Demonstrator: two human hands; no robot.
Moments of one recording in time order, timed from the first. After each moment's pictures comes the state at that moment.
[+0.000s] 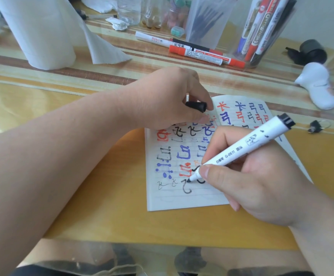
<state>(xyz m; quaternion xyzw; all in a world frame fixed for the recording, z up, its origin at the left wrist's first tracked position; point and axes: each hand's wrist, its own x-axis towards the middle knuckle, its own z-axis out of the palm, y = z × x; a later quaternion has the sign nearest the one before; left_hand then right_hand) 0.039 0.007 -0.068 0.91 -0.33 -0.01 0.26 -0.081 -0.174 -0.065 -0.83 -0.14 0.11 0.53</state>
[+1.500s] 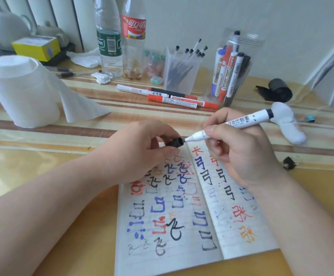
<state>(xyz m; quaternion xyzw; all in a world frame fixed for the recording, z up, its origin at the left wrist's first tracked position) 0.040 0.004 -0.074 0.89 -0.28 0.04 0.35 0.023 -0.210 -0.061 -0.69 -0.09 -0.04 0.72</state>
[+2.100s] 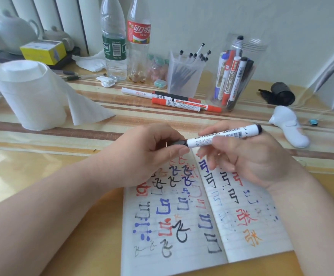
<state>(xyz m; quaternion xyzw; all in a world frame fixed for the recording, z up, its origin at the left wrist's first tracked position) 0.038 0.009 -0.073 0.86 -0.29 0.00 0.43 0.027 -0.235 -0.054 -0.69 -0.17 0.11 0.69</state>
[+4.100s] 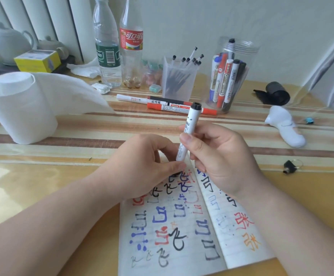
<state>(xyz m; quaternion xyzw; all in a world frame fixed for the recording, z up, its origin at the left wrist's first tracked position) 0.033 -0.001 -0.079 0.88 -0.22 0.01 0.43 0.023 -0.193 -0.076 -0.73 -0.15 -0.06 0.66</state>
